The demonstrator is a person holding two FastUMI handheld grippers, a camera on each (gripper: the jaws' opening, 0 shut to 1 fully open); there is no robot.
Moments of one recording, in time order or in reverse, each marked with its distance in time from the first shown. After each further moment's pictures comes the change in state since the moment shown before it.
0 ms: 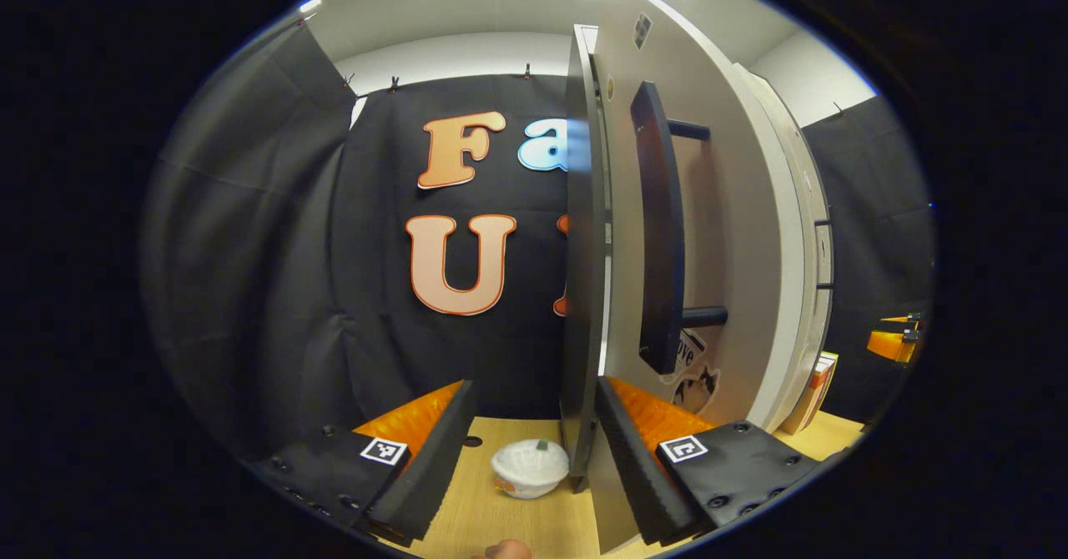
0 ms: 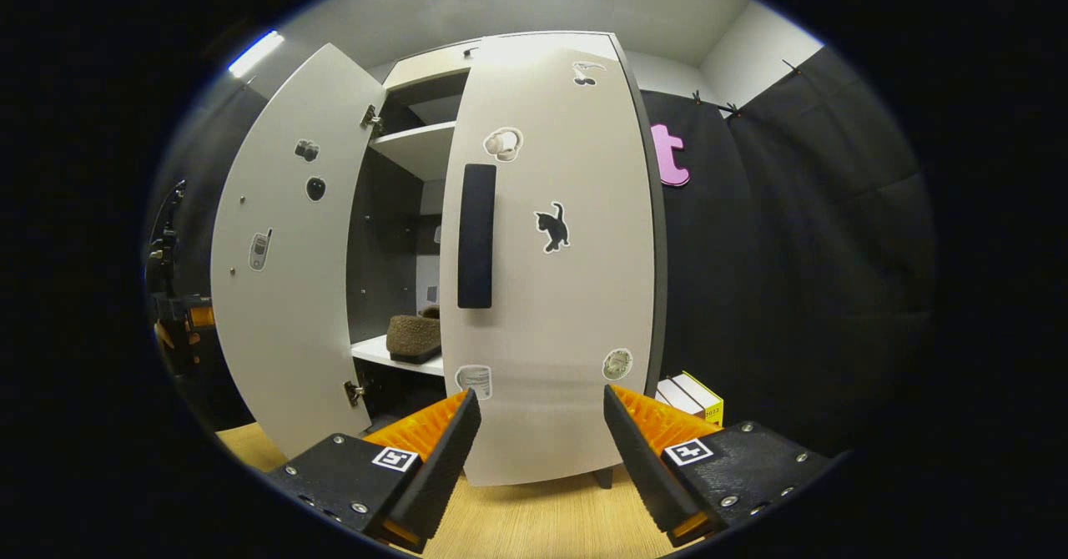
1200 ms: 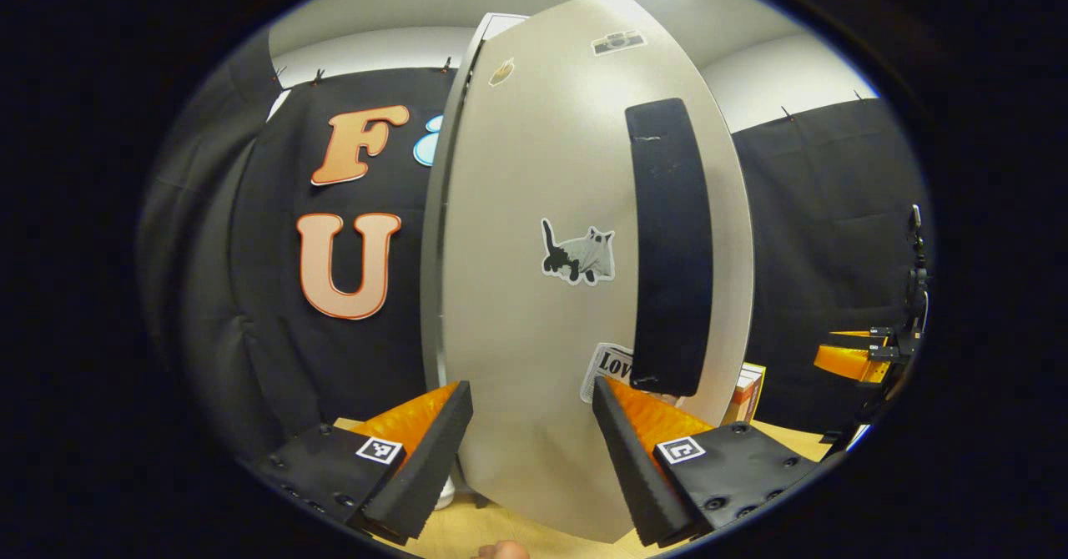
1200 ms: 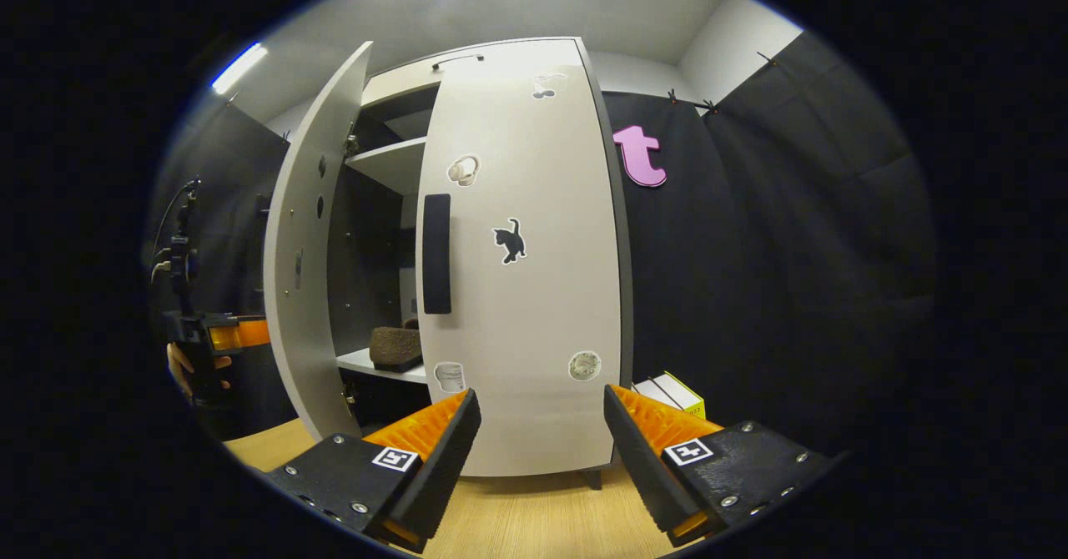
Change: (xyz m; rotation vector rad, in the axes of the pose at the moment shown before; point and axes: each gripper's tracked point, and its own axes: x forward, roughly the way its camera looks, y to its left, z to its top) left arm 0.050 -0.164 0.002 -0.043 0.015 -0.303; right arm -0.013 -0.041 0.008 0.049 -0.032 -0.046
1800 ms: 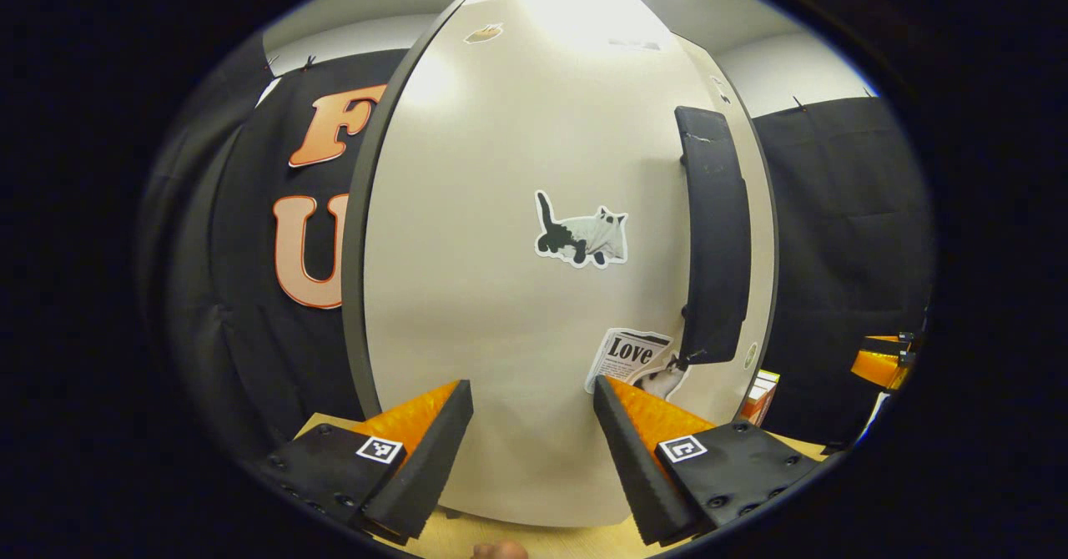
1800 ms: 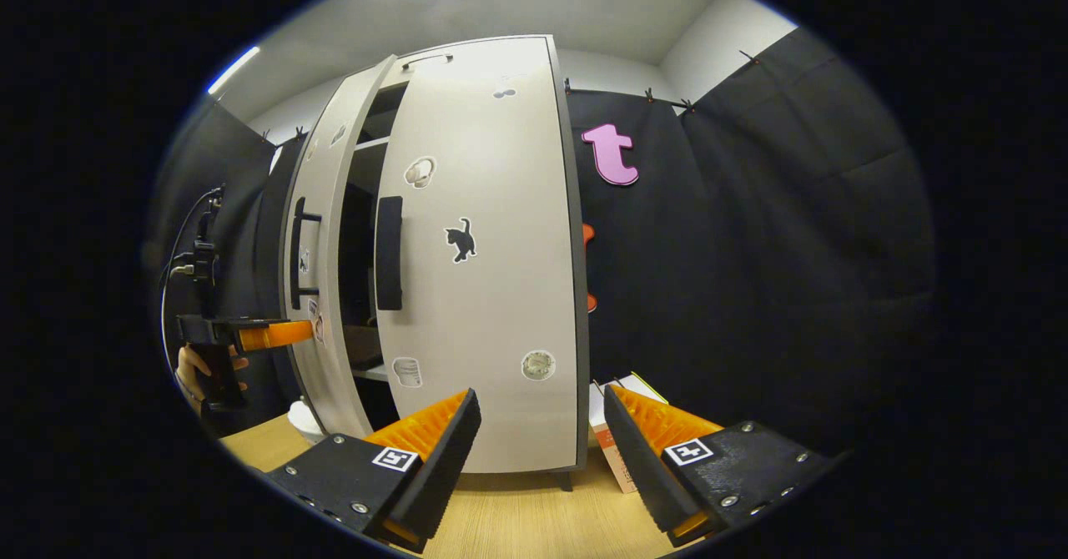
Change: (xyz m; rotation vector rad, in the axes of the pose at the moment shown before) left arm 0.059 -0.022 -0.022 -0.006 0.031 0.048; right arm 0.008 -0.046 -0.005 0.006 0.006 -0.075
